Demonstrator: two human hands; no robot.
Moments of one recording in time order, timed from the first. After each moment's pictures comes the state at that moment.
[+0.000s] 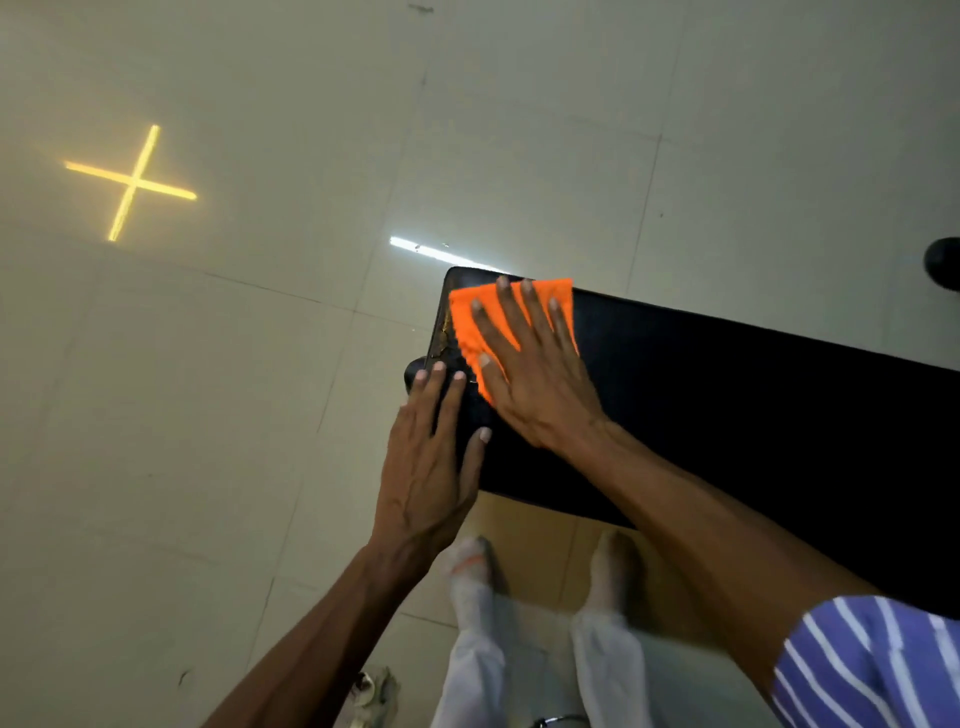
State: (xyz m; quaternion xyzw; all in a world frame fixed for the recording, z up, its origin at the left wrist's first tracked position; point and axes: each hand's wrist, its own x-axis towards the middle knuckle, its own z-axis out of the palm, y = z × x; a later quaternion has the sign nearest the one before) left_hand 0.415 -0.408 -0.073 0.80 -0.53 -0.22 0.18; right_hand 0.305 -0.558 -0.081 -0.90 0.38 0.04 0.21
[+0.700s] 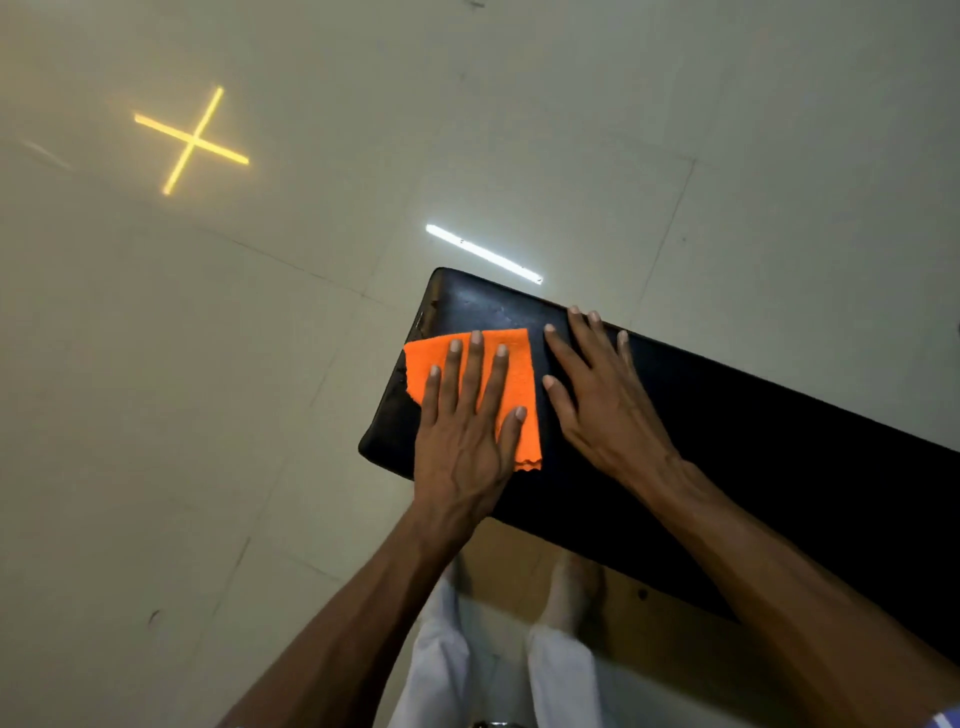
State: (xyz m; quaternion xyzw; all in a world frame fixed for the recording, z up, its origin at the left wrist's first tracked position) left_hand 0.340 -0.471 -0.086 0.83 -0.54 -0.13 0.04; right_hand 0.208 -0.609 -0.078 -0.88 0.39 0.04 0.27
